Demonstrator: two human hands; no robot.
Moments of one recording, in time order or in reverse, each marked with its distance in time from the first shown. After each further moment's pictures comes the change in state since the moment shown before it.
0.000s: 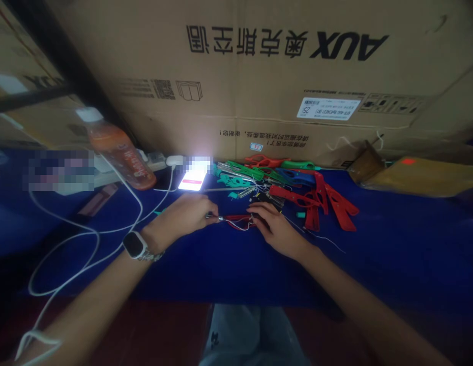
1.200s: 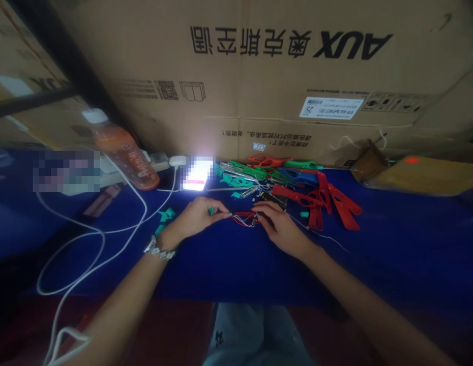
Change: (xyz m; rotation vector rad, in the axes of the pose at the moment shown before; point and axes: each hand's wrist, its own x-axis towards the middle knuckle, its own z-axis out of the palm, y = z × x) left_hand 0.006 -0.012 0.045 -0.692 0.194 -0.091; right_hand 0.001 -0.001 0.001 0.011 0.052 0.064
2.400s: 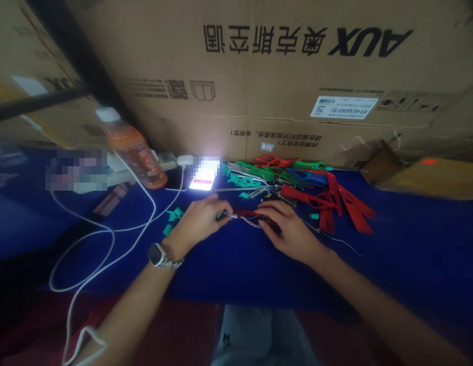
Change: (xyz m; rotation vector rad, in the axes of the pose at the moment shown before) left_hand -0.019 0.022 -0.007 0.526 0.103 0.094; right_hand 0.004 -0.027 -0.005 -0.177 -0.007 -0.149
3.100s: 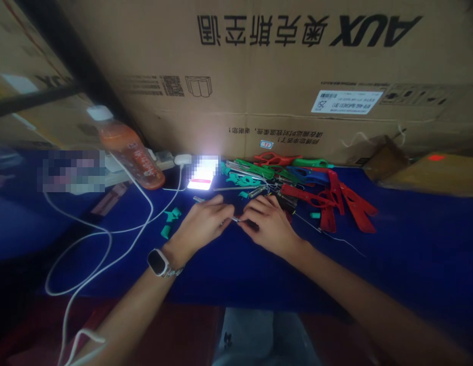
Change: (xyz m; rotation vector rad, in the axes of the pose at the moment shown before) left_hand -0.002 0.009 0.003 0.184 0.103 0.260; right_hand 0.030 -0.013 0.028 -0.182 0.037 -0.141
